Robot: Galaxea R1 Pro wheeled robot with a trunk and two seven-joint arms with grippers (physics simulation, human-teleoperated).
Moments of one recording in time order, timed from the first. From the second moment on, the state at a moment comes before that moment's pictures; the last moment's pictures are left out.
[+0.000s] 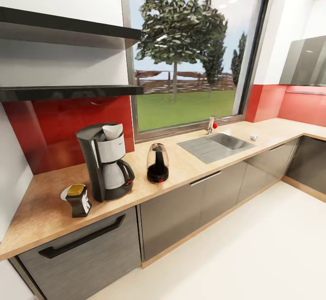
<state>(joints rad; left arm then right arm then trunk) 0.24 0.17 0.59 -0.36 -0.39 -0.16 -0.10 -0.19 -0.05 0.09 -0.07 -0.10 -0.06 0.22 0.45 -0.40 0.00</state>
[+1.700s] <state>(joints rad) 0.24 0.15 0.59 -0.34 -0.41 -0.06 -0.03 -0.19 -0.06 0.09 -0.07 -0.10 -0.06 0.22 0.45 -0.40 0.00</state>
